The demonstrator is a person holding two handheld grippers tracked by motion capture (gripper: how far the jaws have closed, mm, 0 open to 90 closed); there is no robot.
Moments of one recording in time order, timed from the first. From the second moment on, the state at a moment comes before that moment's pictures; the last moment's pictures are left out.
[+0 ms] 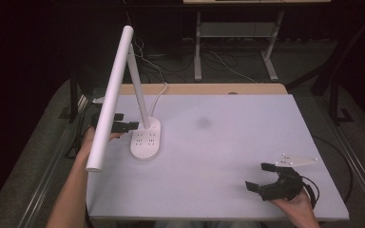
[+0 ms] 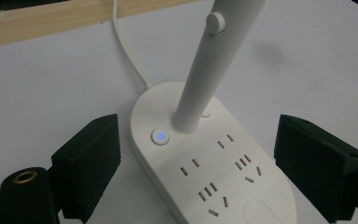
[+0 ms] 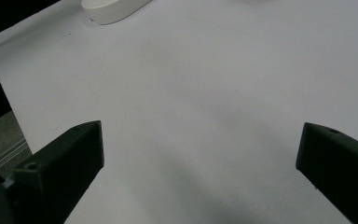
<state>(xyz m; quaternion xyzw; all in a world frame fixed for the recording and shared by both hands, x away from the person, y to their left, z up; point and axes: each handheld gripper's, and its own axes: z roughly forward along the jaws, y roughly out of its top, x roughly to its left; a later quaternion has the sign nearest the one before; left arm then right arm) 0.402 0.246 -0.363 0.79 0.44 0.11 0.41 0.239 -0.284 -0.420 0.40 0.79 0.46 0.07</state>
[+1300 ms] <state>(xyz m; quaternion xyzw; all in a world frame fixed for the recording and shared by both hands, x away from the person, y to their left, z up) 0.430 0.251 -0.377 0.78 0.46 0.09 0.41 0.239 -0.287 -0.422 0.41 0.79 0.45 0.07</state>
